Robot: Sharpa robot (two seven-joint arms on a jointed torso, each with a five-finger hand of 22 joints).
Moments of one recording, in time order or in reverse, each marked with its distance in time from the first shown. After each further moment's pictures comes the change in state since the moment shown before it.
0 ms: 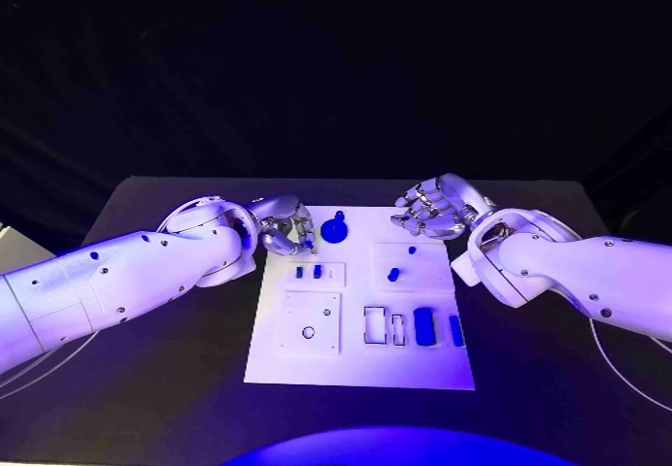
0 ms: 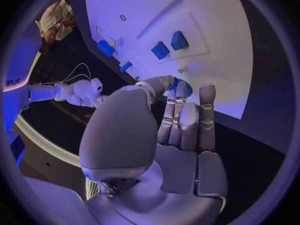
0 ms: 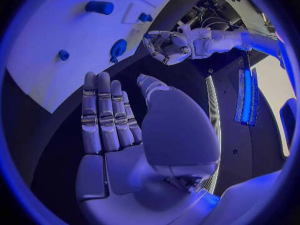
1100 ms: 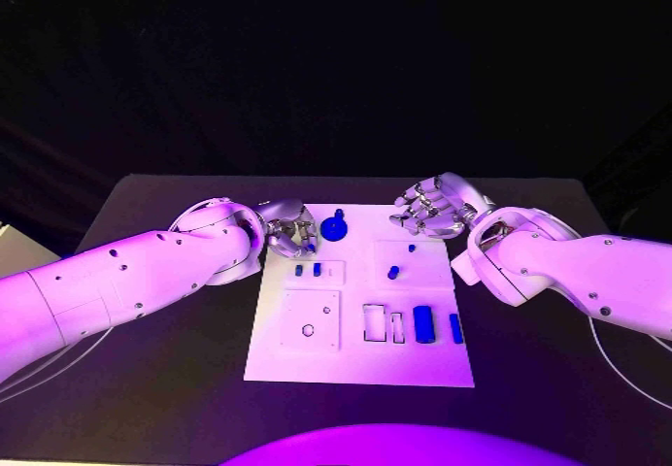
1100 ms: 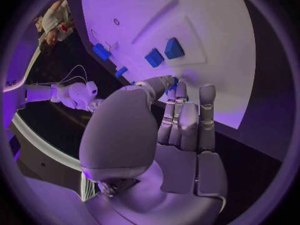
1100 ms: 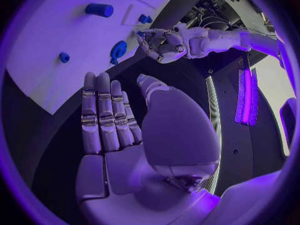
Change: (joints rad) left arm -0.008 0.054 -0.016 -0.069 0.005 0.027 -0.003; left_hand 0.000 0.000 0.000 -0.005 0.000 -0.001 0.000 -0.005 0.000 0.004 -0.004 -0.006 -0.001 0.000 0.000 0.000 -0.003 0.000 0.000 0.000 0.000 -0.003; right arm -0.002 0.001 0.000 0.000 0.001 0.007 -0.001; right_hand 0.000 0.000 0.000 0.000 0.000 -0.003 0.003 0.000 -0.002 -0.003 0.003 0.000 -0.010 -0.004 0.004 -0.015 -0.004 0.000 -0.007 0.000 0.000 -0.017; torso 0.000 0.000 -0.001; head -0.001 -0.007
